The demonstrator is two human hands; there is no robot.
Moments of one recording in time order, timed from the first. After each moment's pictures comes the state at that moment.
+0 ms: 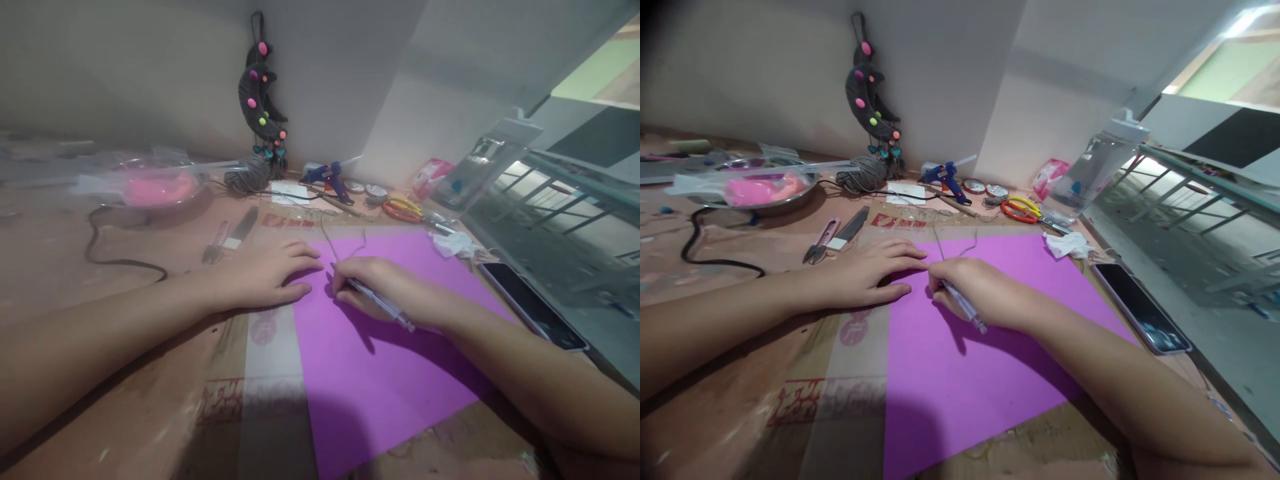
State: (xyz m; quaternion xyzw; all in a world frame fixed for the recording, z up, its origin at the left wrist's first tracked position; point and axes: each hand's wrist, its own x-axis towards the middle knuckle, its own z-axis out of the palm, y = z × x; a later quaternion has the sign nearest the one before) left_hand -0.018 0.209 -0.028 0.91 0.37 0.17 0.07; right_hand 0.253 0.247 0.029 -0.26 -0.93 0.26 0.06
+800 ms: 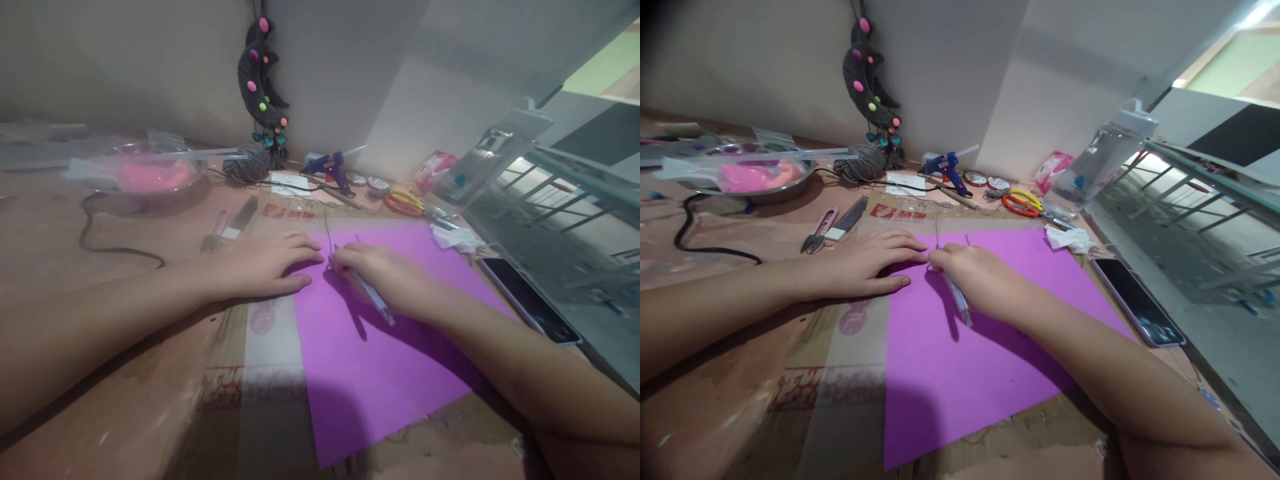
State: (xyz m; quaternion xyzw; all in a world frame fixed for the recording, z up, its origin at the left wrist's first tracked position) left_hand -0.014 0.208 -0.022 0.91 0.37 0.16 0.06; right_hand 0.242 0.223 0.054 -0.31 -0.93 0.18 -0.01
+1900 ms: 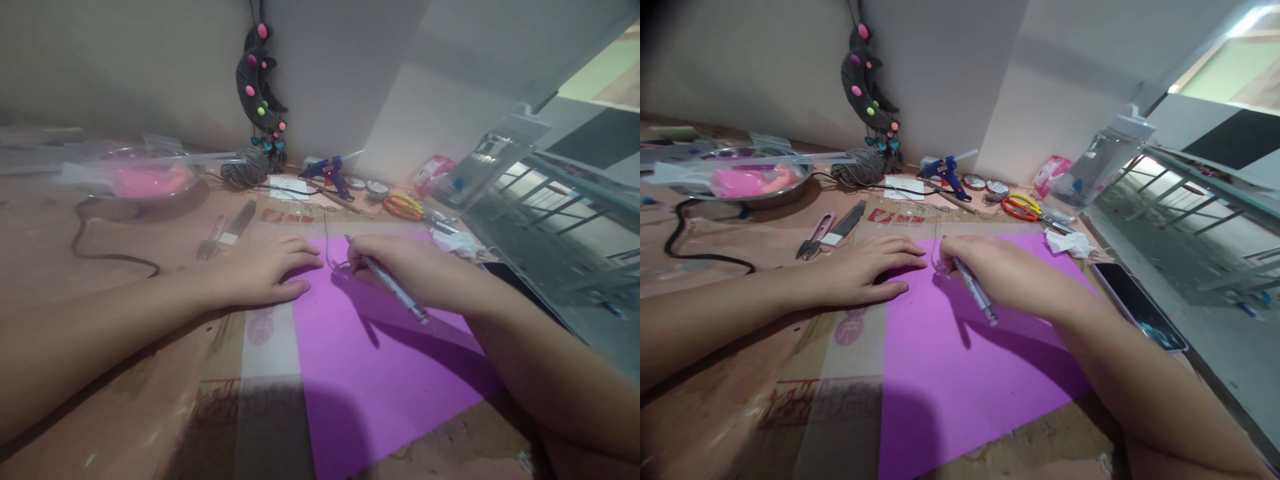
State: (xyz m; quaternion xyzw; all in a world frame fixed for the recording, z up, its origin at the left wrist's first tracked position) left_hand -0.017 0.208 -0.025 0.91 0.37 0.19 0.08; right_hand 0.262 0.243 0.082 -0.30 -0.93 0.19 0.03
